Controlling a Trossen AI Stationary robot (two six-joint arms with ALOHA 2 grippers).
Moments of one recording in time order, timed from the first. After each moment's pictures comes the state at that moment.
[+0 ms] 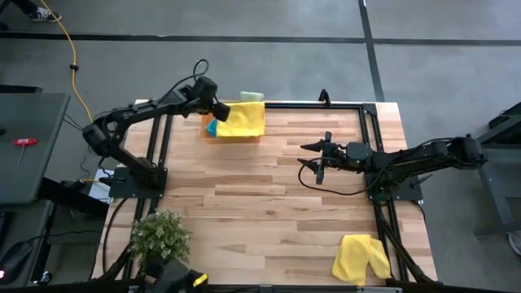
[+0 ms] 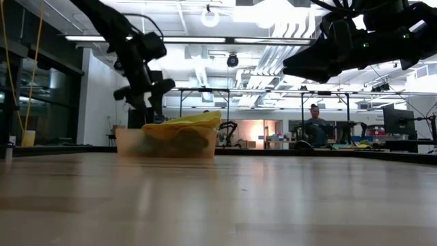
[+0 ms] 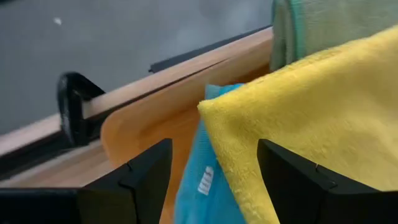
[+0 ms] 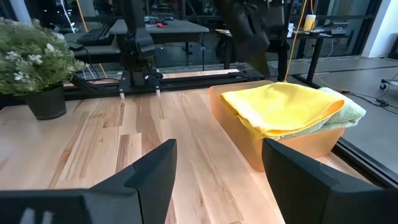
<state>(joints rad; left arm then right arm) 0.92 1.51 1.01 -0.46 -0.17 -0.29 -0.09 1.03 0.26 0.67 0.16 0.00</state>
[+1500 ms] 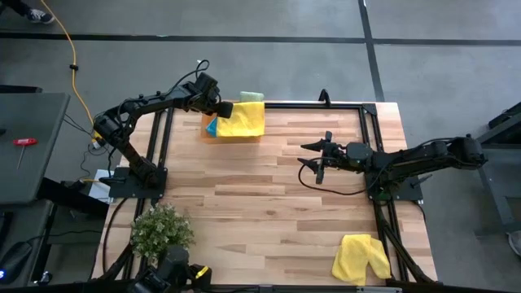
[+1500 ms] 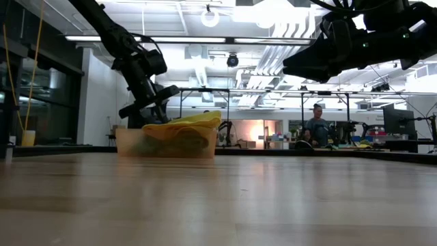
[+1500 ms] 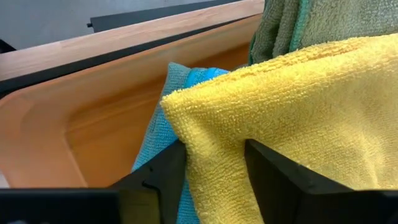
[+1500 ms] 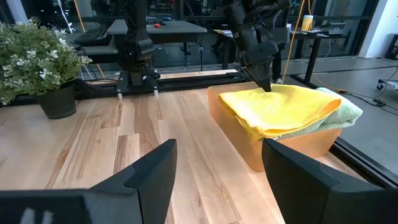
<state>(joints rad) 1.01 1.65 1.04 -0.42 0.14 -0.39 -0.09 1.03 0.26 0.67 0.17 0.00</state>
